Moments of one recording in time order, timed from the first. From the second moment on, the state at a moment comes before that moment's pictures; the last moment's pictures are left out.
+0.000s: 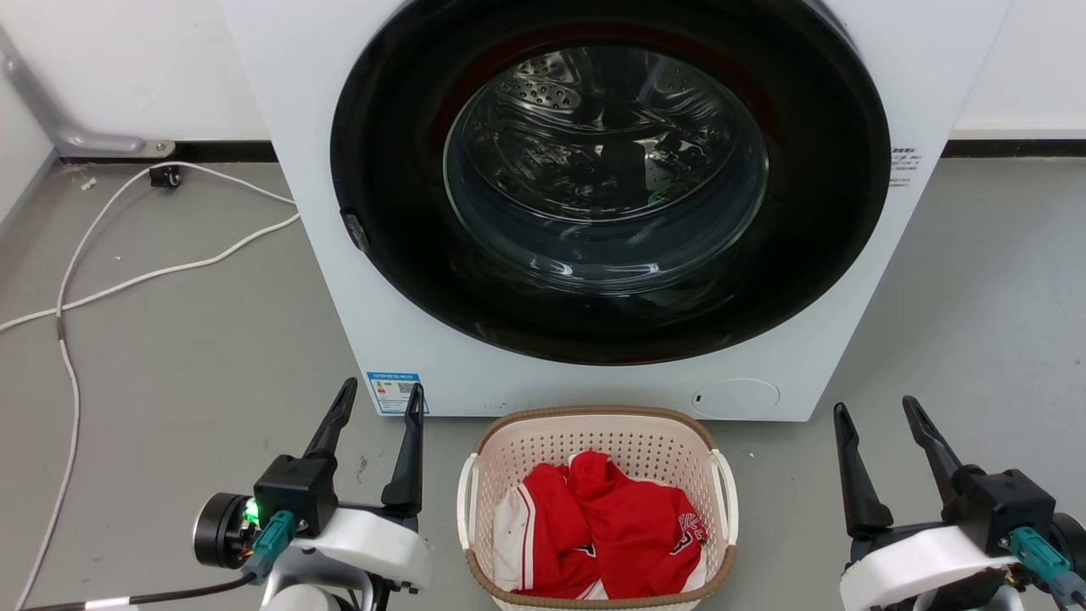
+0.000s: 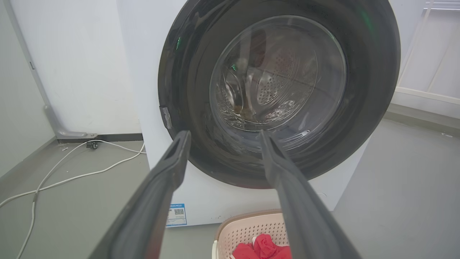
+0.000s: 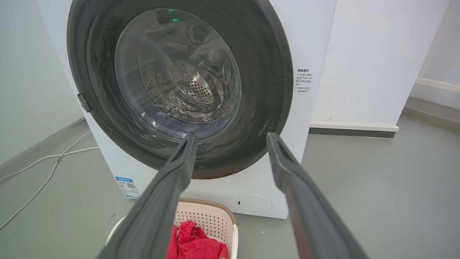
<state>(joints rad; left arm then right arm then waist) -0.09 0.07 -0.11 0.19 -0.13 -0.08 -0.24 0.03 -0.05 -0.01 0.05 0.07 0.13 -0.15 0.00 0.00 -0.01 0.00</state>
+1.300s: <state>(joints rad) -0.10 0.06 -0.11 0.25 -0.09 -0.07 -0.26 0.04 -0.05 -0.02 0.06 0.02 0.13 -0.17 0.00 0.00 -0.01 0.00</state>
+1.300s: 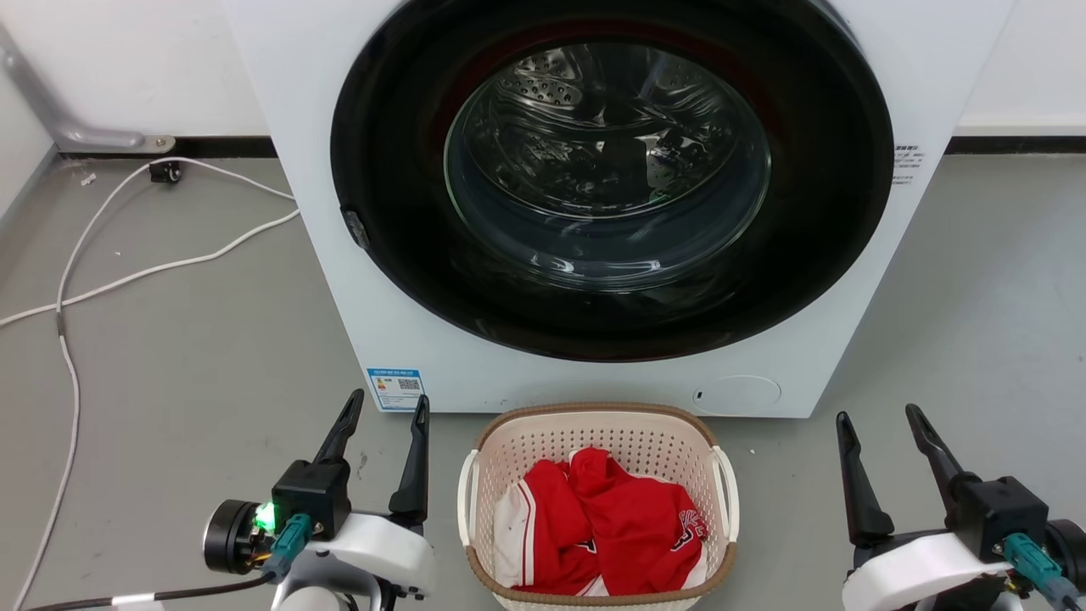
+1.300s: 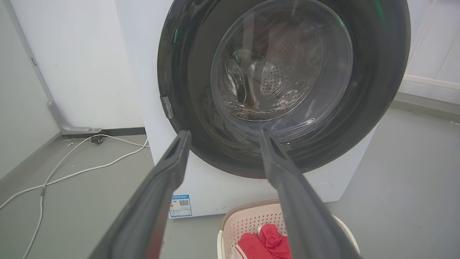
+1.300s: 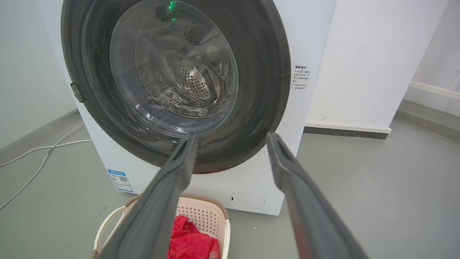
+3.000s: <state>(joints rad) -1.01 0.25 -0.44 1.08 -0.46 -0.13 -0.10 -0.96 -0.05 0.31 1.12 0.29 0.13 -0.15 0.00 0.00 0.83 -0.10</state>
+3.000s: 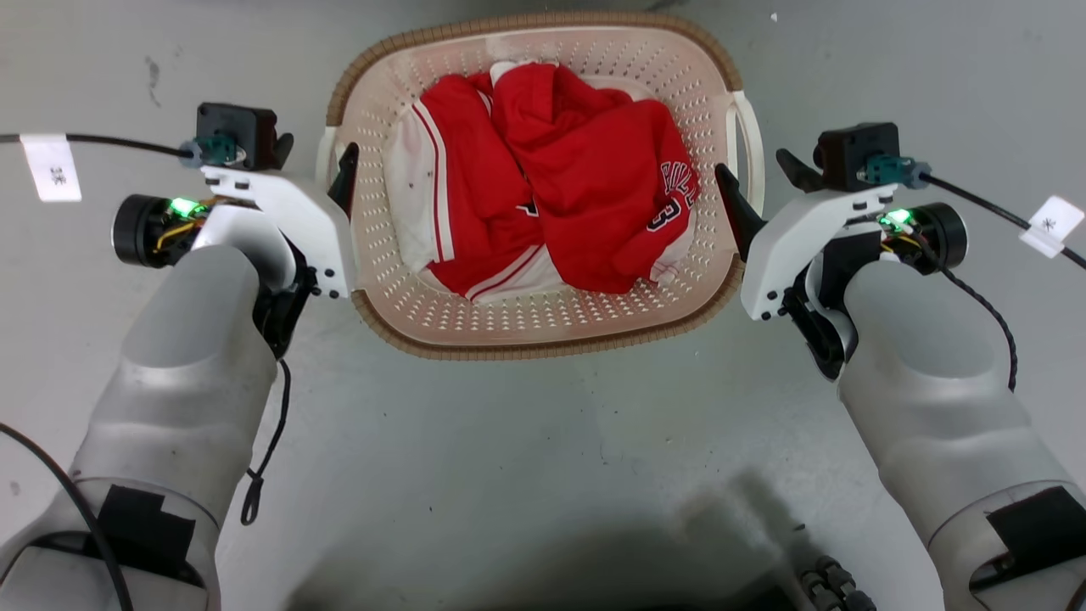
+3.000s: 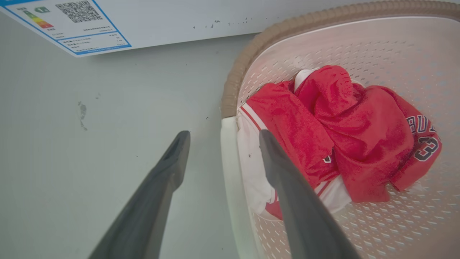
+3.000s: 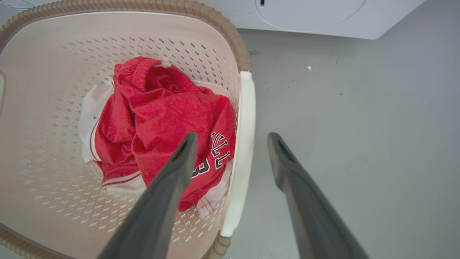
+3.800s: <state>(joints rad) -1.13 0.26 -0.59 1.16 -0.60 -0.13 -0.09 -1.09 -0.05 0.50 1.22 0.50 0.13 -0.10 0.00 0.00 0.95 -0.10</state>
